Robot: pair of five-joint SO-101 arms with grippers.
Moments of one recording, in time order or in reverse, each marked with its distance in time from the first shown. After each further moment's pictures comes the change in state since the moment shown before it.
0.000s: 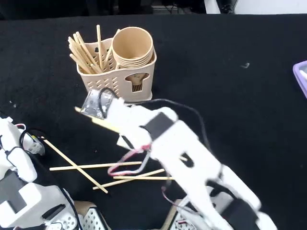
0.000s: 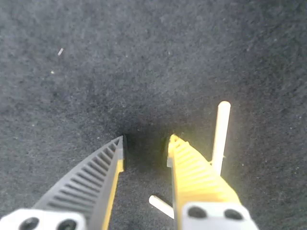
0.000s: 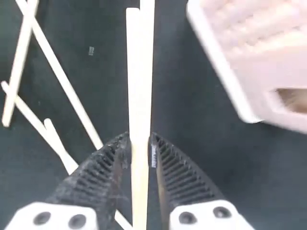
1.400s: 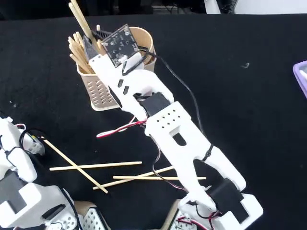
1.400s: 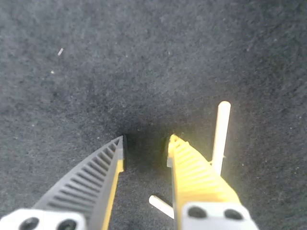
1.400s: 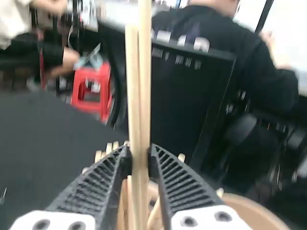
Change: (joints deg) left arm 0.0 0.0 0.0 0.0 0.0; right arm 6.2 16.3 -9.7 -60.6 -18.0
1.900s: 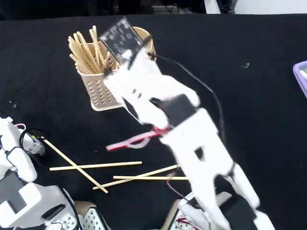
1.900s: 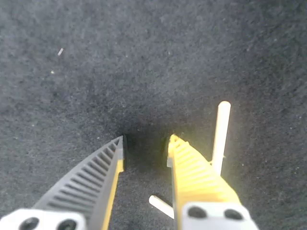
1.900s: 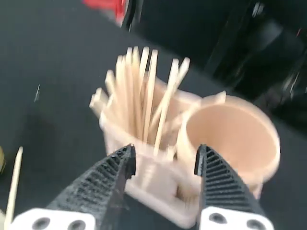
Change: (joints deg) left arm 0.0 0.0 0.0 0.0 0.0; right arm 0.0 -12.9 -13.2 53.0 0.1
